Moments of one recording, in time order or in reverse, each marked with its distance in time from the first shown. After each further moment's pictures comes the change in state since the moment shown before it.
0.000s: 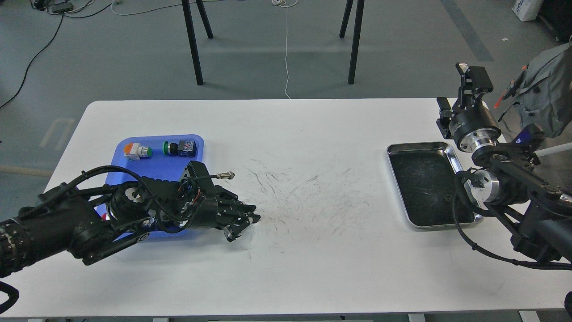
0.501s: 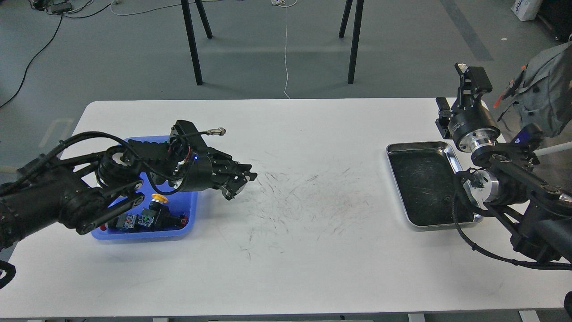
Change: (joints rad) left arm -0.086 0.069 -0.175 0.009 -0.044 -0.084 0.001; right arm 0.002 0.001 -0.001 0.000 -0.002 -0.001 0.000
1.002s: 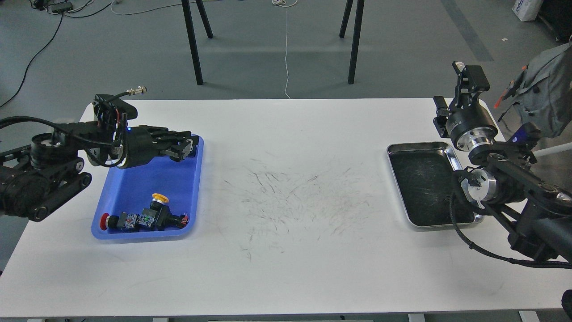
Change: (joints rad) left arm 0.054 0.120 -0.065 0.149 -0.237 -0.007 0.000; right arm 0.006 0.009 -0.002 0.001 0.000 -0.002 -0.001
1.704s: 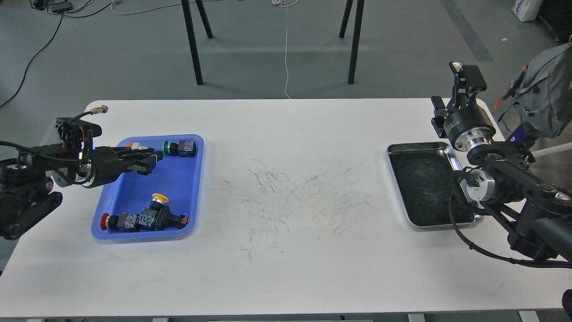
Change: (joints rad) left arm 0.086 0.048 0.015 0.091 -0.063 0.013 0.000; right arm 0.007 -0.001 -0.018 0.005 0.000 0.000 0.000
